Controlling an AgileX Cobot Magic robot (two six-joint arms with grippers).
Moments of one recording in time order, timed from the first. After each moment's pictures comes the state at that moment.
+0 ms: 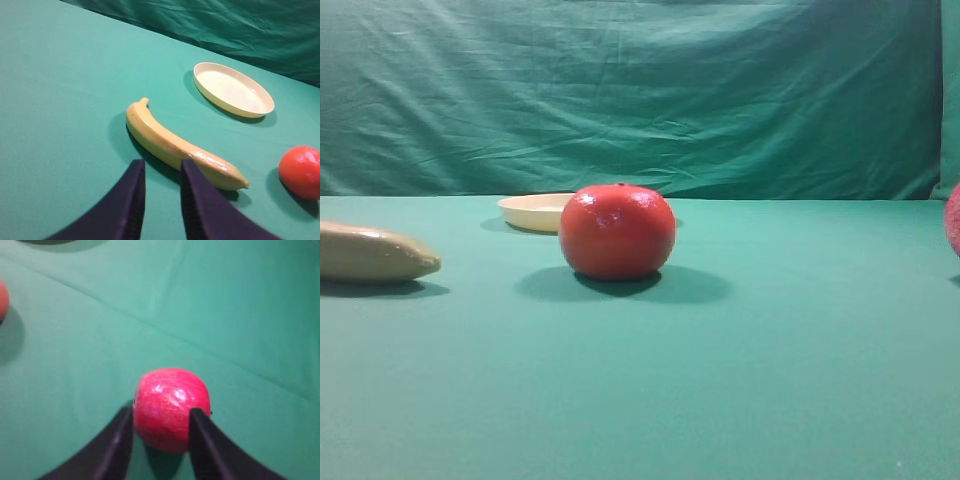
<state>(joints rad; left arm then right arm) 0.02 -0.02 0.02 -0.34 0.32 0.16 0.14 1.01 -0.55 0.26 0.46 -0.48</state>
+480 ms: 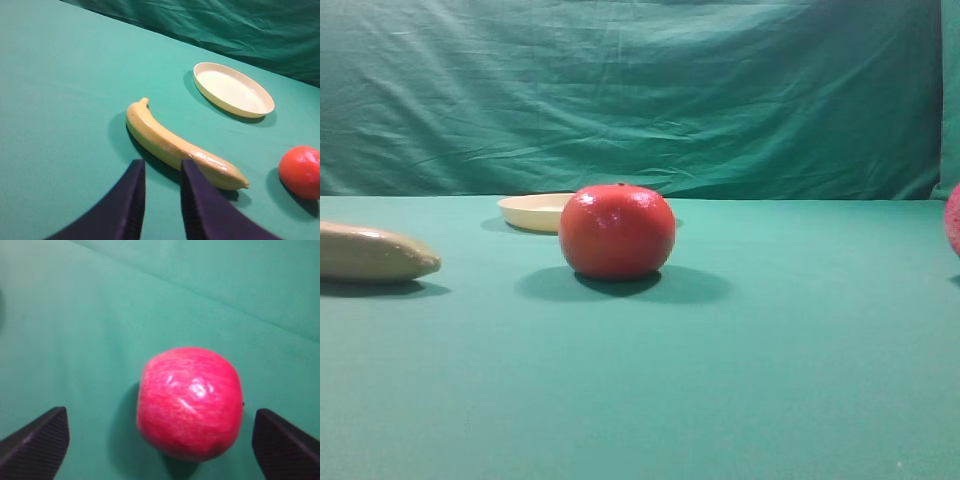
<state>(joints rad) 0.02 -0.02 0.02 -0.34 0.32 0.16 0.15 1.32 -0.68 0.17 0.49 -0.37</state>
